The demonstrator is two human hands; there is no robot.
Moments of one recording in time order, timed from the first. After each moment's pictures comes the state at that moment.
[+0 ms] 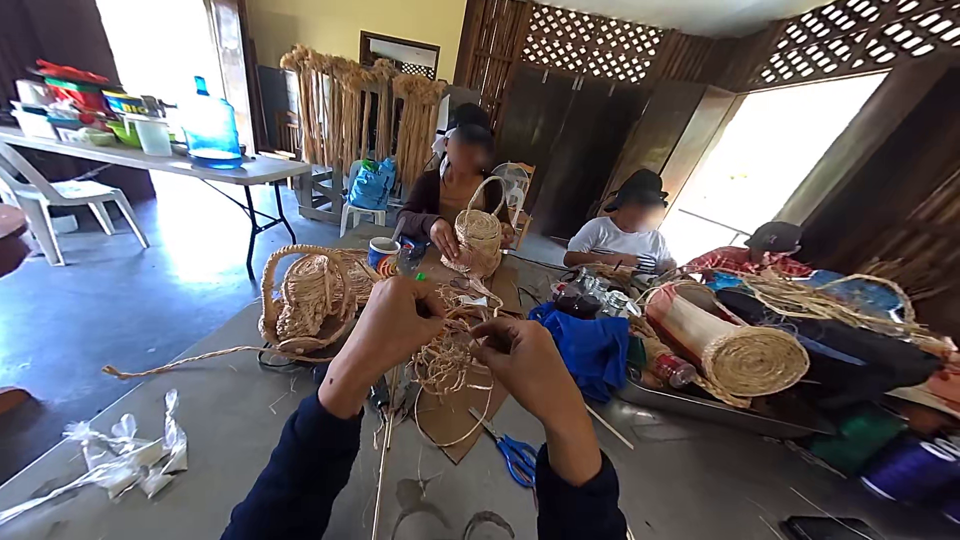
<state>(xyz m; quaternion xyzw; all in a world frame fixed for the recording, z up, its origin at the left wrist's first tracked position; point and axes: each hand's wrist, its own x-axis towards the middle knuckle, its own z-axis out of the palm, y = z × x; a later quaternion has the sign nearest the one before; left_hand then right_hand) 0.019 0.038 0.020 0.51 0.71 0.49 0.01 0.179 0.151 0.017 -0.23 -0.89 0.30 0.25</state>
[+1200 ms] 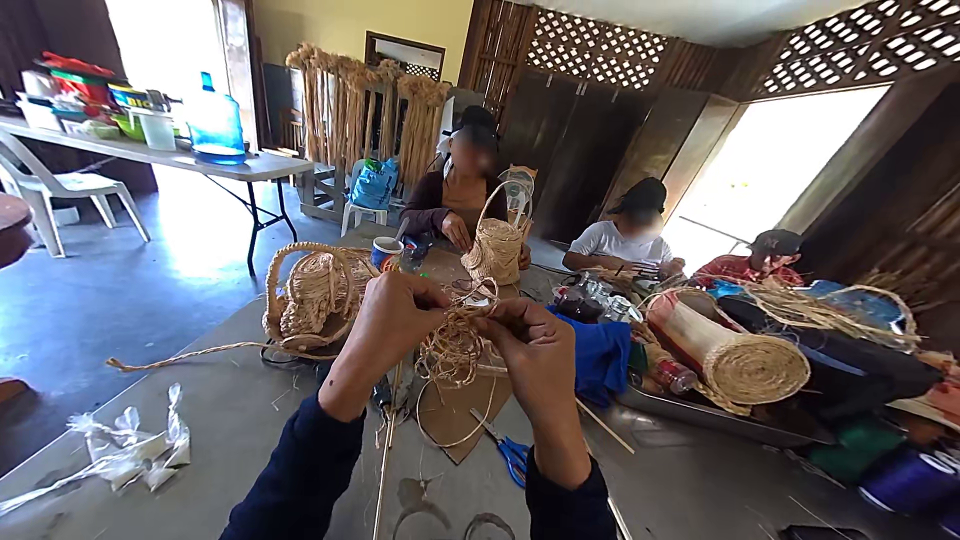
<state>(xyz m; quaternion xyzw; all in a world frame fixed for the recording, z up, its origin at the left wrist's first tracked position) 0.021 0.031 0.022 0.48 0.69 0.54 0.00 0.160 0.141 0.001 -0.01 -0.72 0.42 0.55</state>
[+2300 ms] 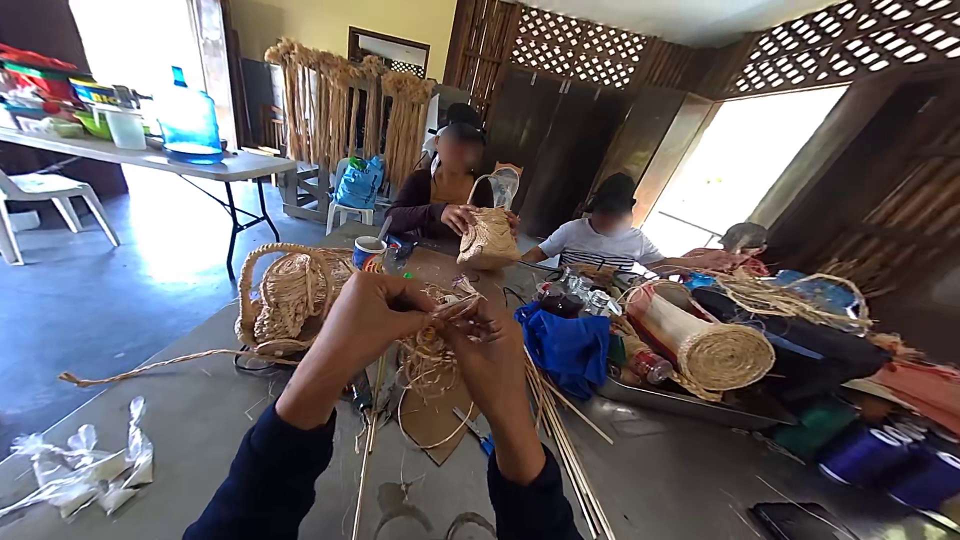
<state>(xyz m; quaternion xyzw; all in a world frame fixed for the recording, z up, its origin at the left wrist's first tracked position) 0.022 0.028 0.023 0.48 0.64 0.60 0.08 0.147 0.139 -0.009 -0.08 -0.75 0.39 0.52</state>
